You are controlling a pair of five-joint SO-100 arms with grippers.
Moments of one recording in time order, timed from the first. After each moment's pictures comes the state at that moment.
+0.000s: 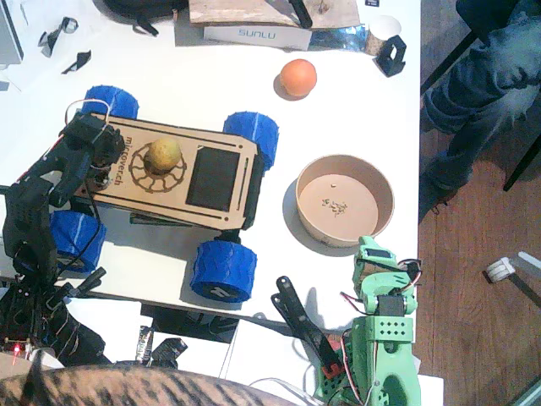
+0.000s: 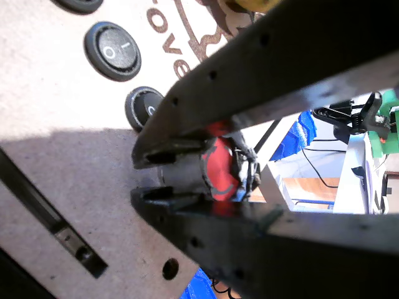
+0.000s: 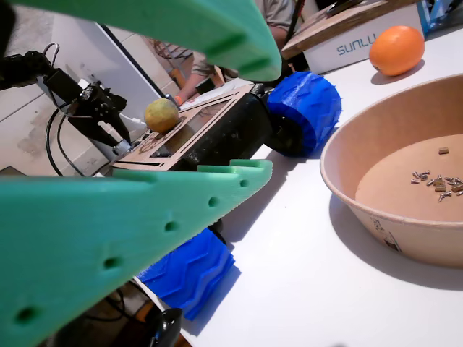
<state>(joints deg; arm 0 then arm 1) 24.3 73.7 95.4 63.1 9.9 -29.8 186.5 173.8 55.5 9.7</state>
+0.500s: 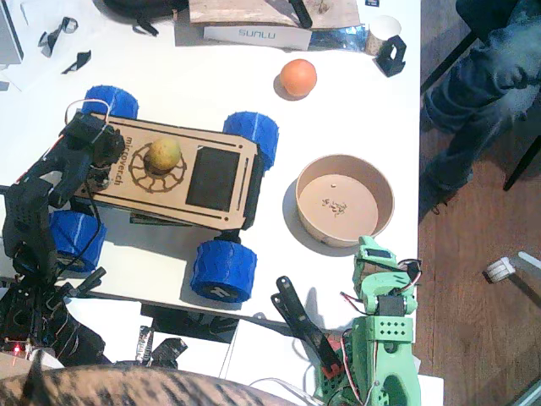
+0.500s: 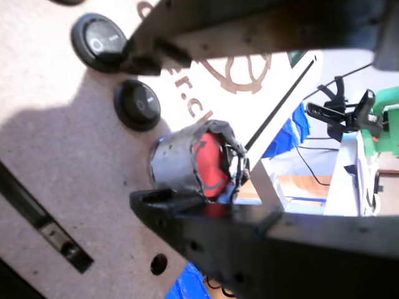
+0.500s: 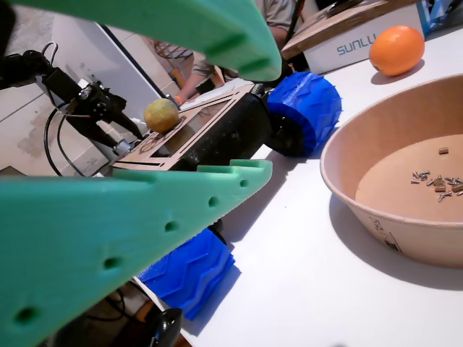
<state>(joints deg) 24.3 73.8 95.4 63.1 10.0 -29.8 186.5 173.8 55.5 9.7</state>
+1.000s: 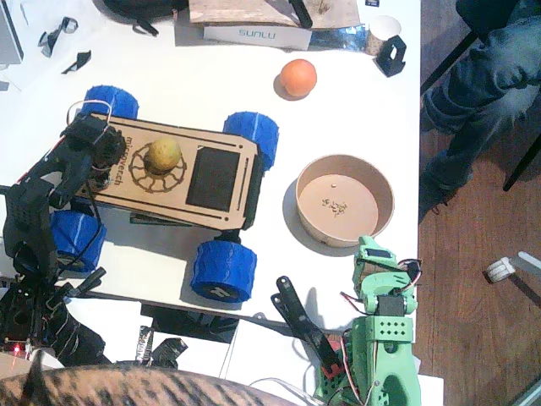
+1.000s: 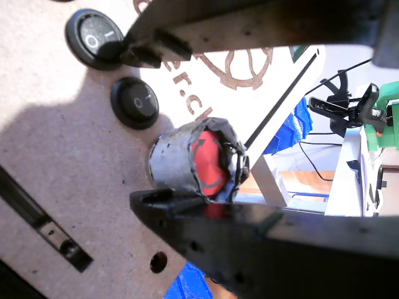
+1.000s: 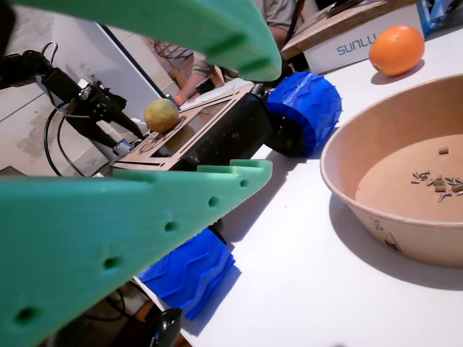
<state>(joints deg) 25.6 73.7 95.4 63.3 10.0 -29.8 186.5 173.8 55.5 9.7</state>
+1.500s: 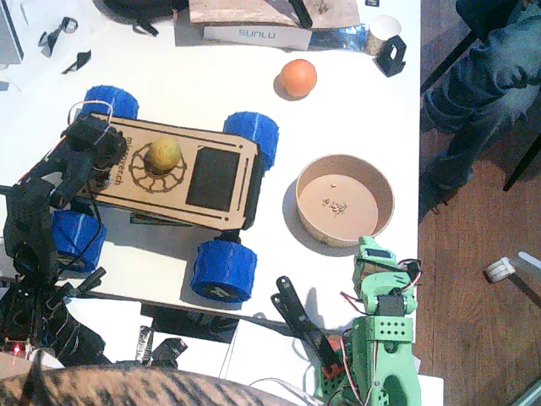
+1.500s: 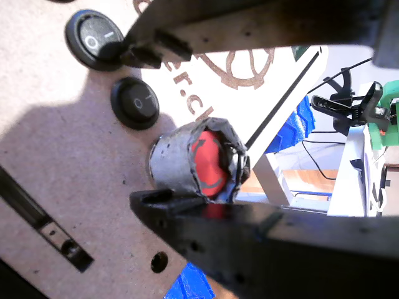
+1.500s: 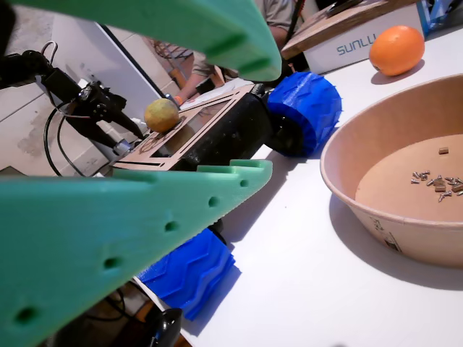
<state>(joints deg) 26.5 73.7 95.5 63.3 10.0 -29.8 186.5 173.8 55.5 9.7</state>
